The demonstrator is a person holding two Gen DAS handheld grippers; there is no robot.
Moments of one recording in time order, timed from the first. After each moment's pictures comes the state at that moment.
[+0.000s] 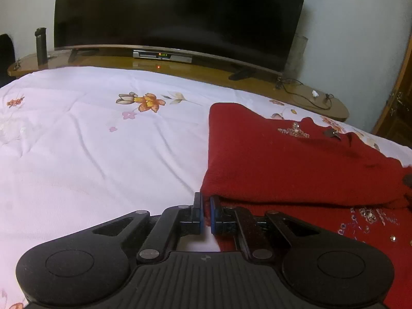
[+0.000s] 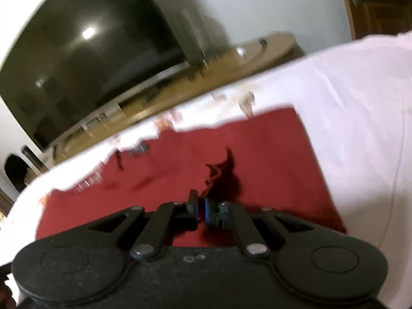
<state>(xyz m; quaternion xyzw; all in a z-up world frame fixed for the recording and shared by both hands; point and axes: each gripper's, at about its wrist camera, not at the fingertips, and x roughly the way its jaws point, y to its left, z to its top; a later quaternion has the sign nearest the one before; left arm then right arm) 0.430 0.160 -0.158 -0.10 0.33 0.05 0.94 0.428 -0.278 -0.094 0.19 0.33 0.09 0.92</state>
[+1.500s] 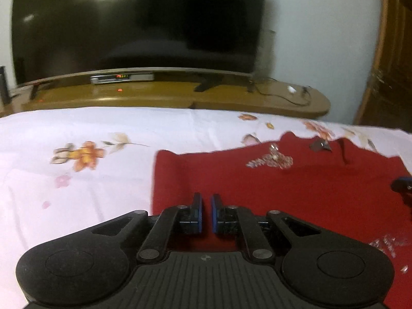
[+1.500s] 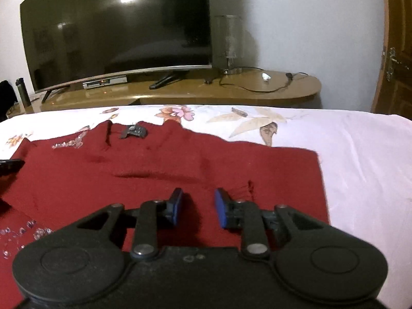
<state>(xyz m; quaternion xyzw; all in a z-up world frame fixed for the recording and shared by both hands) 0.514 0.134 -0.149 -0.04 0.31 -0.01 0.95 0.457 -0.232 -0.108 0.00 0.32 0.09 0.94</state>
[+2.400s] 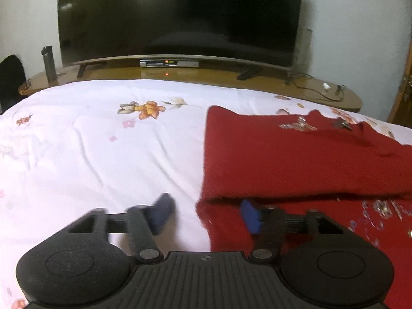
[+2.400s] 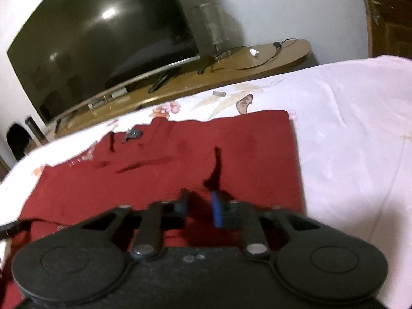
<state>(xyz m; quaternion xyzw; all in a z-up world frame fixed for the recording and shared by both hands) 0.443 0.141 -0.161 -0.06 0.33 0.09 0.94 0.441 -0.289 -0.115 0.12 0.35 0.12 0.92</state>
